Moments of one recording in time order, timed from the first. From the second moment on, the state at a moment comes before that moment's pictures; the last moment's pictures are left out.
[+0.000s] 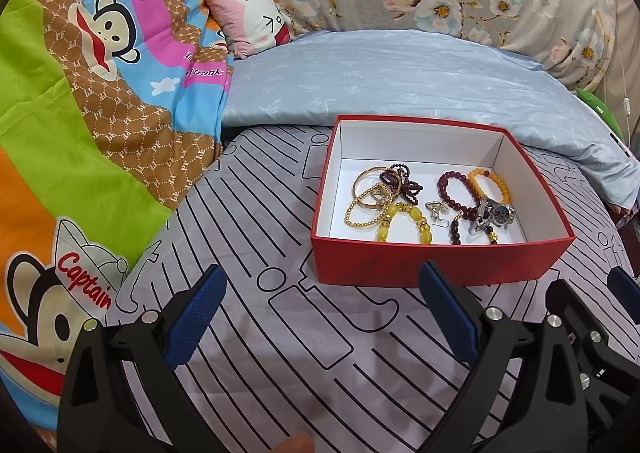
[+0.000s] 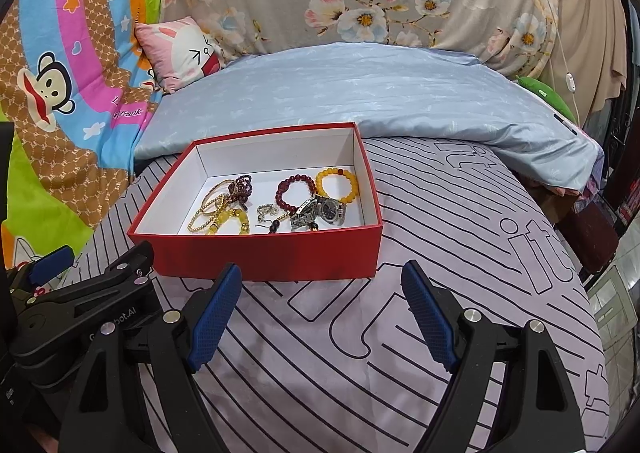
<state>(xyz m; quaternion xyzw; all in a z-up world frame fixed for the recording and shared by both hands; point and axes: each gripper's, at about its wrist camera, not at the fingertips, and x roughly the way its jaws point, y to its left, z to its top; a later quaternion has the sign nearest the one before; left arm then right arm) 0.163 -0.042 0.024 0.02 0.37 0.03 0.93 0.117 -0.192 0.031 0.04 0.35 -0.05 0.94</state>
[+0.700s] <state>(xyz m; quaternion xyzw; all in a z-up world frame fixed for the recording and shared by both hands) 0.164 -0.042 0.024 0.03 0.37 0.03 0.93 0.116 -0.191 0.026 0.03 0.35 -0.05 0.93</state>
